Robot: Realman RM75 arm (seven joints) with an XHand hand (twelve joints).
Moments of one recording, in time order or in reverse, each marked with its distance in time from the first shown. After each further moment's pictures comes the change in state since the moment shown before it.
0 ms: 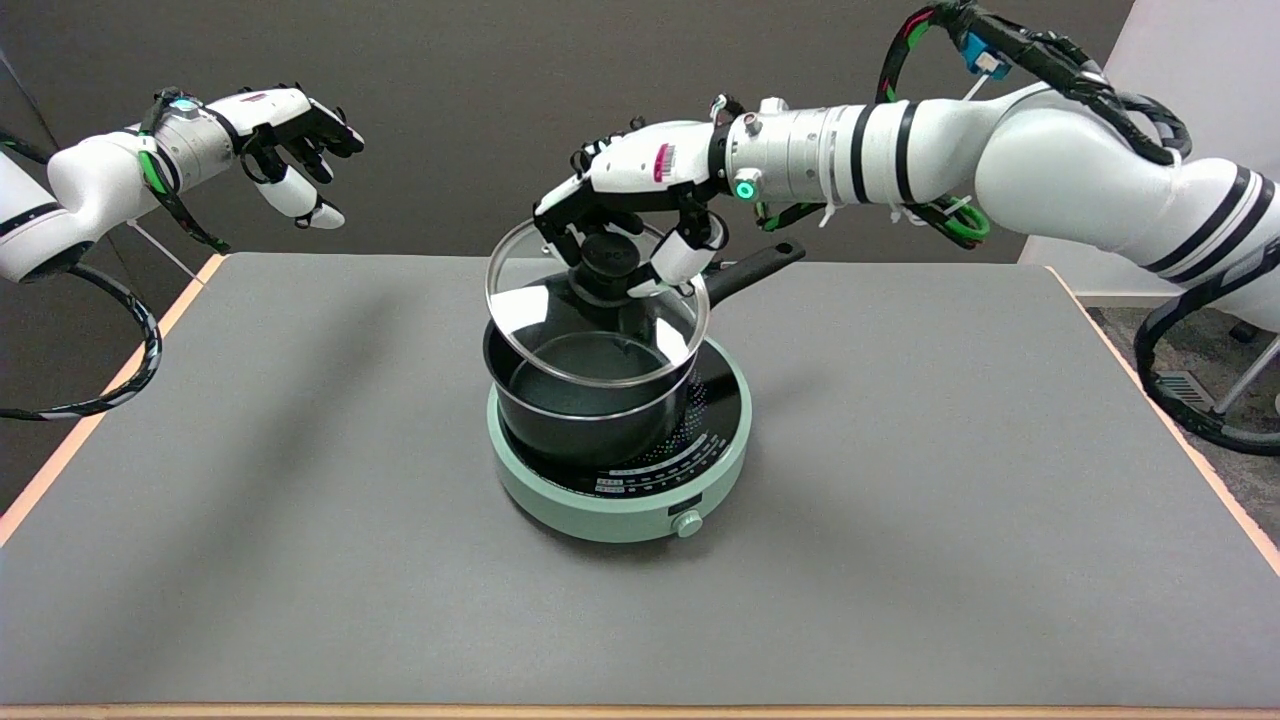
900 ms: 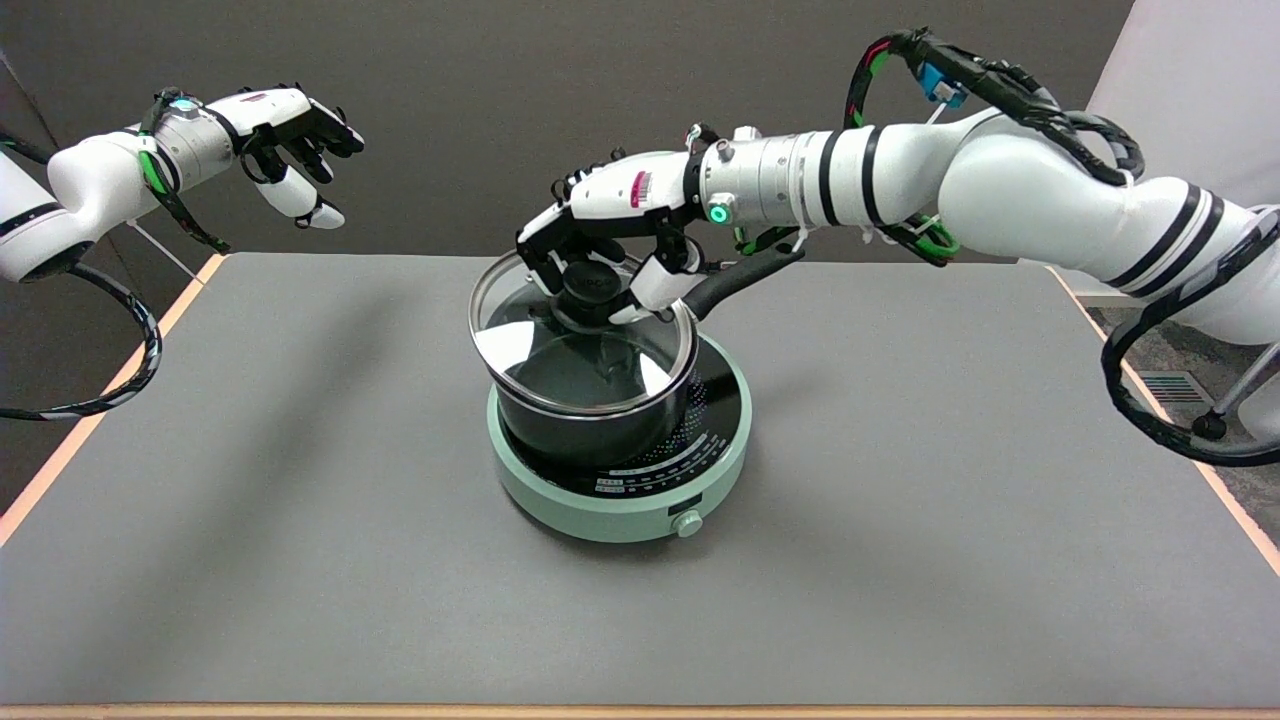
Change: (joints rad) arm -0.030 -0.060 -0.003 -0.023 -0.054 -0.019 0.072
